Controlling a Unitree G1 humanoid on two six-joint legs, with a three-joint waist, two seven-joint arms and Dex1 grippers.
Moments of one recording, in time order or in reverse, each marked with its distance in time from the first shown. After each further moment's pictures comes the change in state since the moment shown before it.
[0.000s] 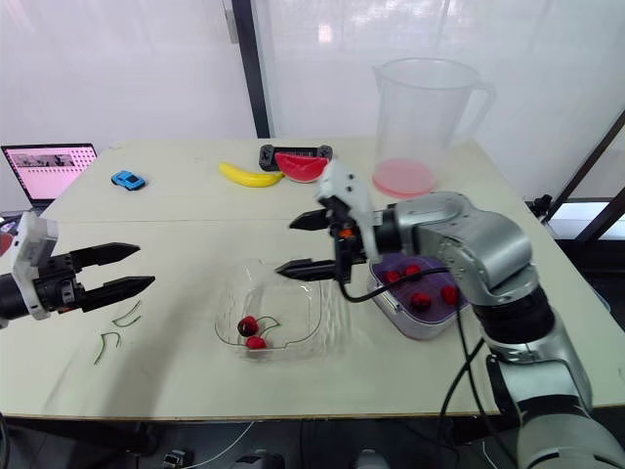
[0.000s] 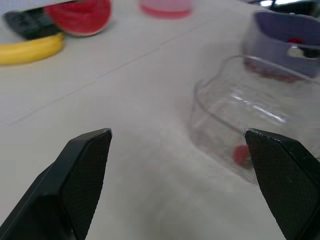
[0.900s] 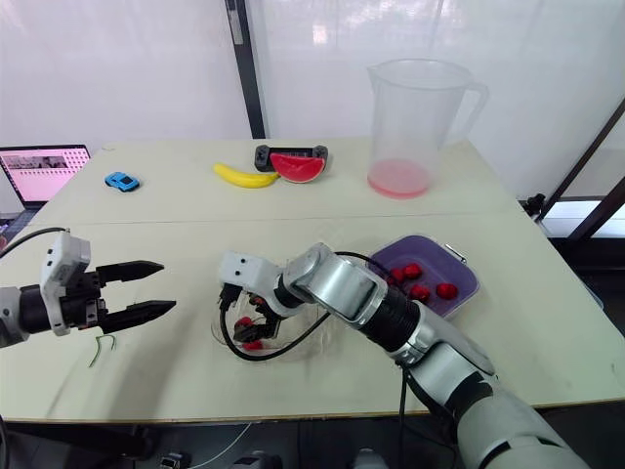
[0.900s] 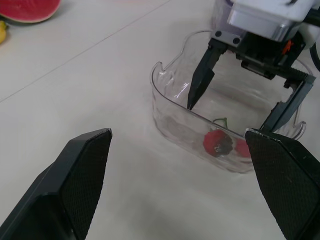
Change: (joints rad) left arm 0.072 -0.017 -0.052 -0.080 0.033 -0.026 0.007; right arm -0.041 0.351 0.489 0.277 -0.355 0.071 -0.188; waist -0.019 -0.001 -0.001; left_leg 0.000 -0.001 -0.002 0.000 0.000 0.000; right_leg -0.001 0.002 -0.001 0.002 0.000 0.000
